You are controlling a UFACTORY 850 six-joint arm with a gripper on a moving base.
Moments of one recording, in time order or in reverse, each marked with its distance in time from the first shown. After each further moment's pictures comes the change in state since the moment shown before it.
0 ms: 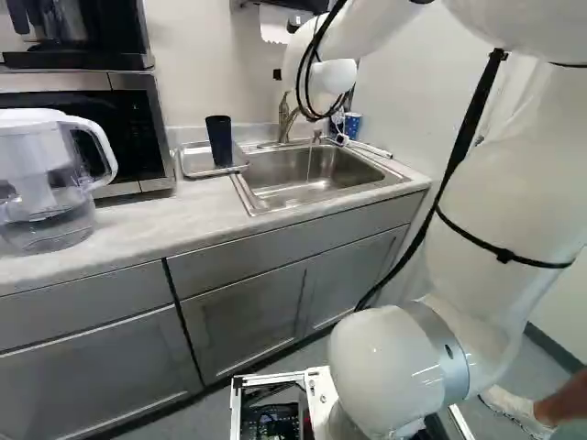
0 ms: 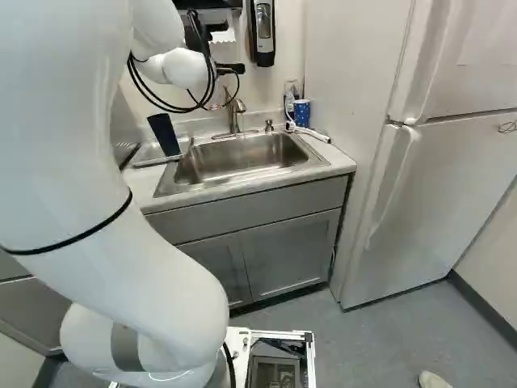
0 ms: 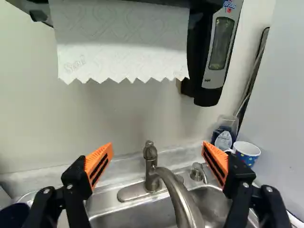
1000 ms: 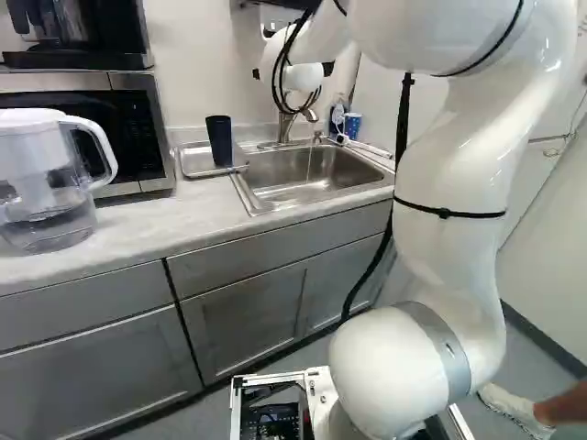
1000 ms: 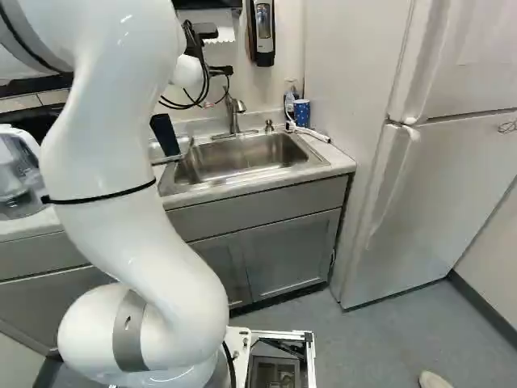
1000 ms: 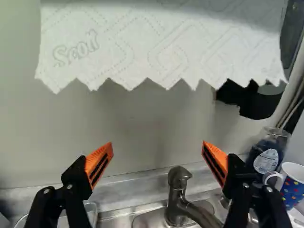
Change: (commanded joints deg) arm 4.2 -14.4 -15.7 0.0 -1.7 0.0
